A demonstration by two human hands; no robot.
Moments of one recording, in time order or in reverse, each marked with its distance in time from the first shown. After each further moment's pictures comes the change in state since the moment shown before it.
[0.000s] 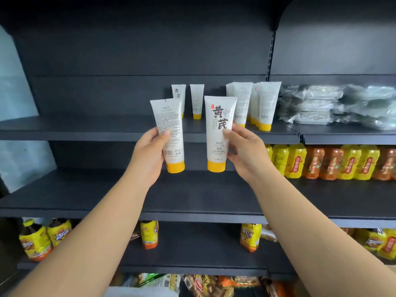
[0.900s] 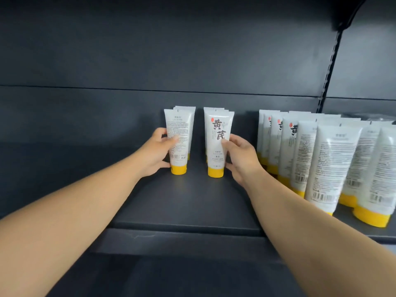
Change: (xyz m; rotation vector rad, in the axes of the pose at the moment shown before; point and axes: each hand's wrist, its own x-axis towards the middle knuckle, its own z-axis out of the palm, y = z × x) left_hand 0.359 -0.070 -0.018 0.318 -0.146 -0.186; right_hand 0.337 0.082 0.028 -0.192 0.130 0.031
